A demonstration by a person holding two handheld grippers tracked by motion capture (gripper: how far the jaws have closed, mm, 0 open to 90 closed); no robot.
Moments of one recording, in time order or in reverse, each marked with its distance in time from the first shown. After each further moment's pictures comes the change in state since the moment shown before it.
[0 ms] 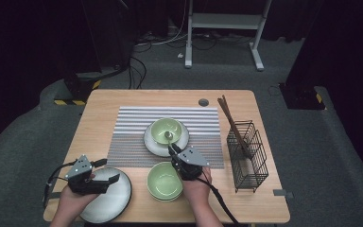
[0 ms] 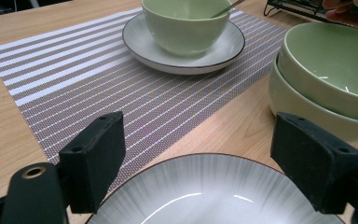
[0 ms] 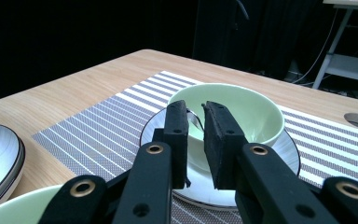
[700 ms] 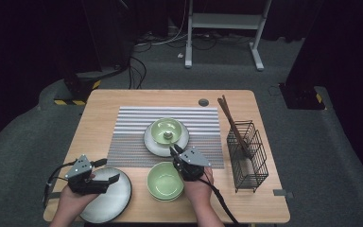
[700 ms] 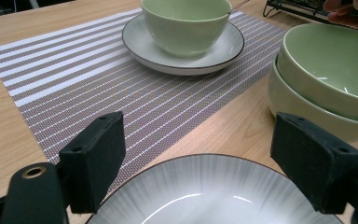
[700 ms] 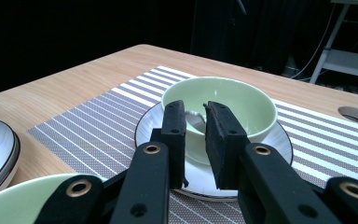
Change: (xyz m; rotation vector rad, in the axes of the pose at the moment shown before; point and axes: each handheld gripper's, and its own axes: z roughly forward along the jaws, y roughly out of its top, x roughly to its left) left arm 0.000 0.001 0.000 -0.002 -0.001 -0.002; right arm -0.004 -0.002 -0.003 0.018 -0.011 0.002
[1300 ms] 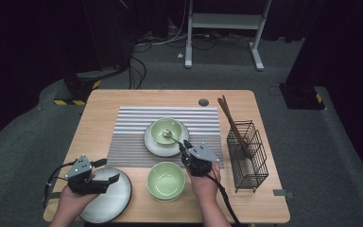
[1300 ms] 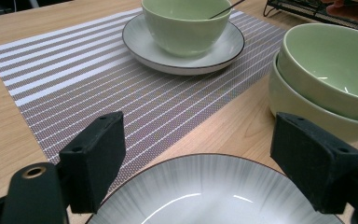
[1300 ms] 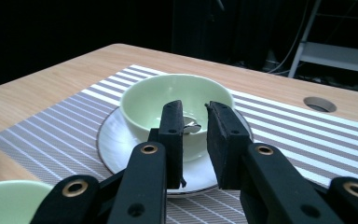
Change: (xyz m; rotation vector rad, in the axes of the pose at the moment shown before) left arm 0.000 0.000 0.000 0.001 0.000 -0.001; right arm -0.026 0.000 -0.001 0.010 -0.072 0.034
